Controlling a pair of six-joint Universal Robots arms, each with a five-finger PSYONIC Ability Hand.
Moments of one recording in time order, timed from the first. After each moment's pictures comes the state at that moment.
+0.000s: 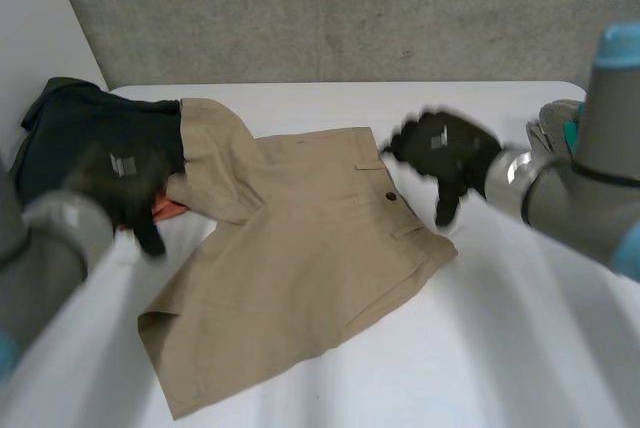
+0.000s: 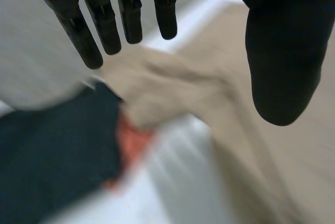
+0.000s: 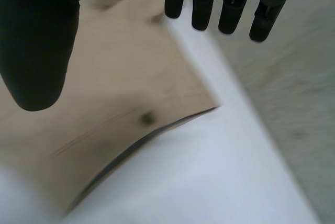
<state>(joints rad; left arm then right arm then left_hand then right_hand) 4.32 -1.67 -1.65 2.94 -1.65 3.49 1.93 -1.11 1.23 0.29 1.17 2.37 0.36 0.35 0.35 0.36 0.18 0.27 0.28 0.28 0.28 0.11</state>
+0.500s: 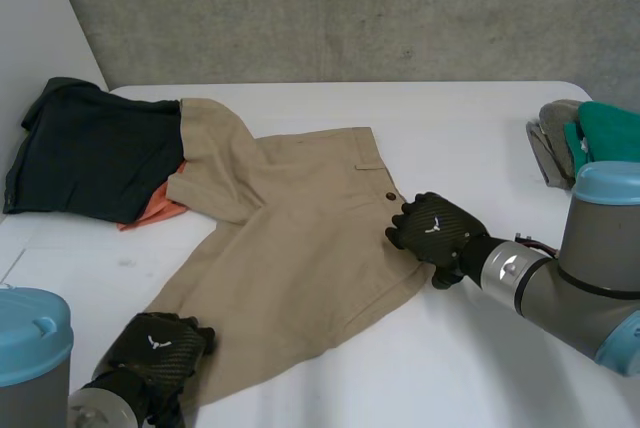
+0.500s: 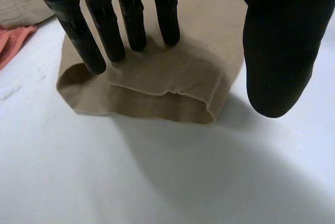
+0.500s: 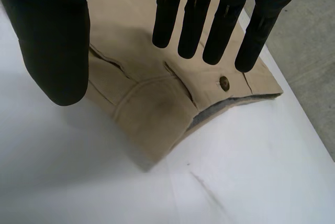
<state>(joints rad) 4.16 -1.64 -2.09 3.04 -1.72 3.43 1.85 -1.03 1.63 -0.13 1.01 2.24 0.42 0.42 0.42 0.42 0.25 0.56 0.57 0.58 0.57 0.41</state>
